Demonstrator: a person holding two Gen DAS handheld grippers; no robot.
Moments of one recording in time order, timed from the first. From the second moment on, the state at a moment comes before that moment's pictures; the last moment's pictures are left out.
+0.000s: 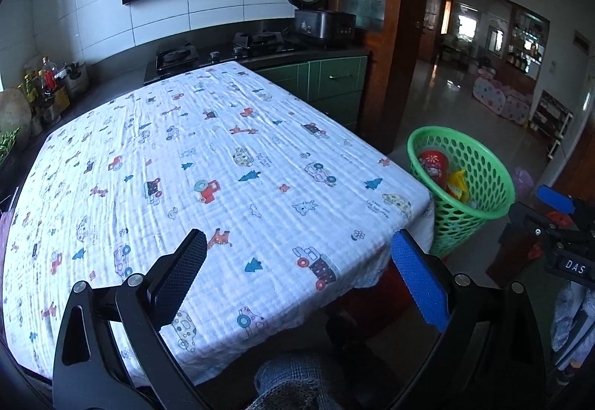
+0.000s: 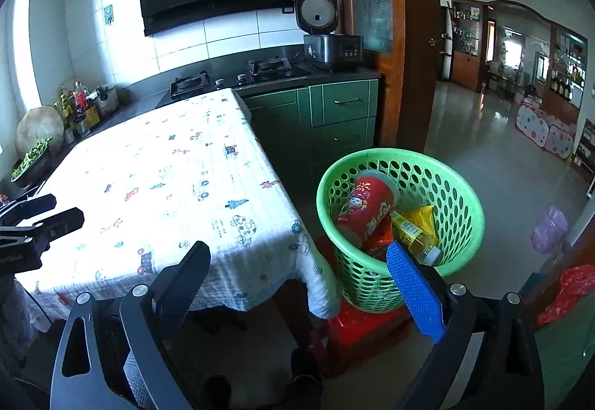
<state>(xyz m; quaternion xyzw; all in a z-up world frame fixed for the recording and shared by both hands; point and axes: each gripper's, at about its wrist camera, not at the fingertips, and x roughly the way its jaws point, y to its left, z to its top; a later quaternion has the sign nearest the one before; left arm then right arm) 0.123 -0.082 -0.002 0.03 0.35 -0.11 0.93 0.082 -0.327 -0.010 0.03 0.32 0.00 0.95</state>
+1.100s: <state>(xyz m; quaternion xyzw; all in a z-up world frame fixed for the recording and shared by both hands) 0.110 -0.073 0.006 0.04 0.33 -0.07 0.94 0.083 -0.322 -0.012 0.04 0.32 0.01 0.95</state>
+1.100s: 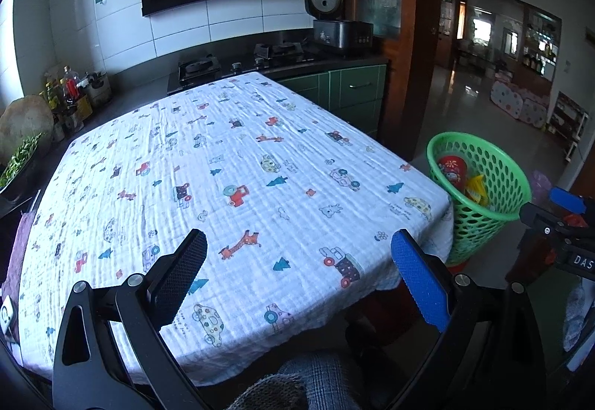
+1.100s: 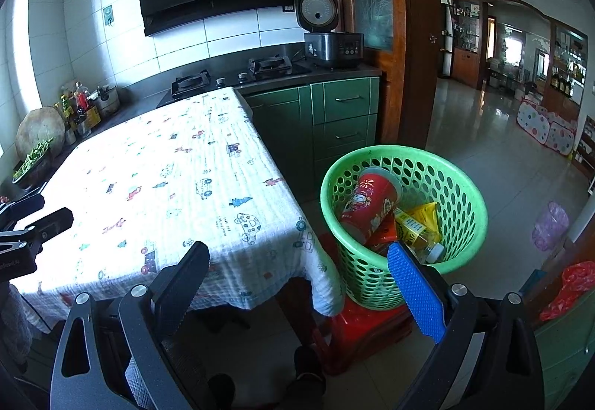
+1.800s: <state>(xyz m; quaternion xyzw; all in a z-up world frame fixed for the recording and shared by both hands) 0.105 -0.074 0.004 0.05 0.32 -0.07 0.94 0.083 -0.318 -0.014 0.04 0.32 0.01 0.95</state>
